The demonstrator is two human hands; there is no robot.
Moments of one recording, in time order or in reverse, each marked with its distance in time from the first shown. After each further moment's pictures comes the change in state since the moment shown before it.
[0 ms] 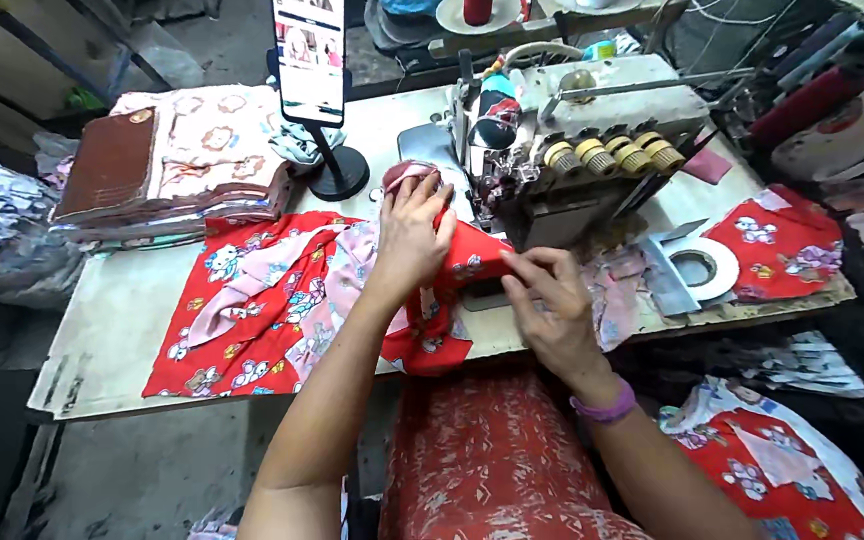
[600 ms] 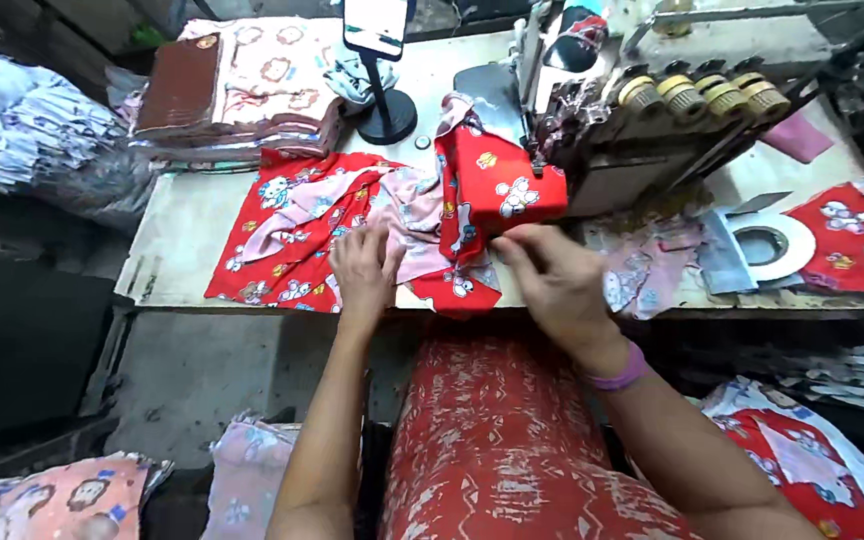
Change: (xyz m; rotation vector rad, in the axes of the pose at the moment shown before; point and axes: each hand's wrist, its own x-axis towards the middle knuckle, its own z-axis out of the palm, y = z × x) left_hand -0.157 -0.057 -0.014 0.173 0.198 -0.358; right_hand 0.001 -0.053 0.006 -0.025 -0.144 -0.159
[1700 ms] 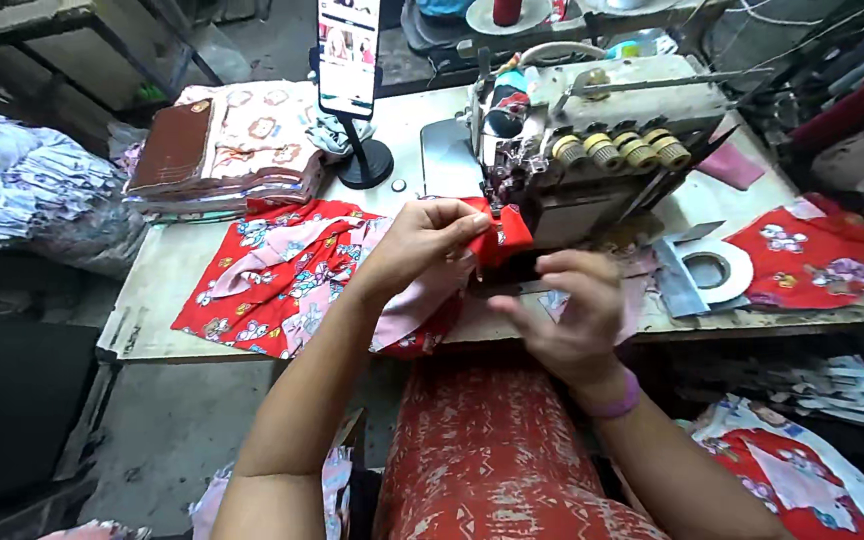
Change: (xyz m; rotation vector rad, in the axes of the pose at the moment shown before) left_hand 0.093 0.136 -0.042 -1.004 -0.572 0.139; right_hand -0.002 0.028 -0.021 0.184 0.330 -0.180
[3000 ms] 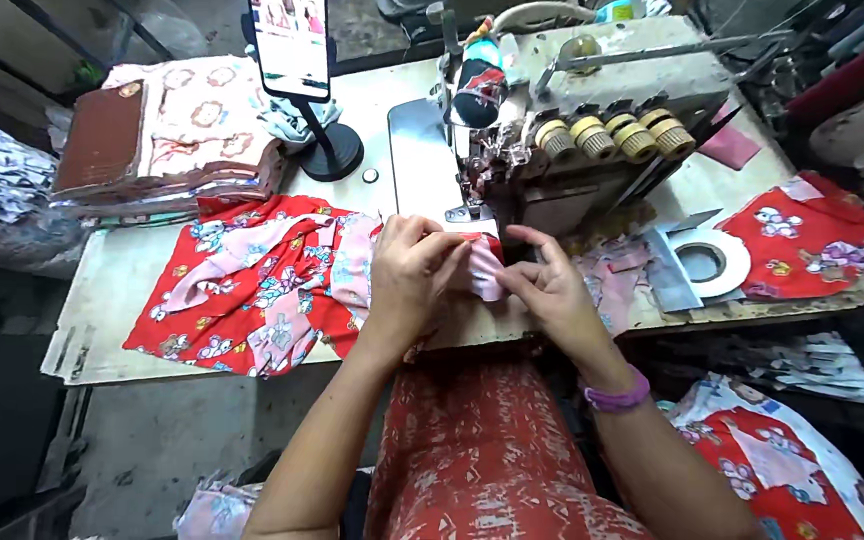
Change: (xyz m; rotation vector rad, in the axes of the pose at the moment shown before) left_hand -0.010 -0.057 0.037 0.840 0.406 0.365; right_hand -0.002 0.026 -0.016 0.412 -0.354 0.971
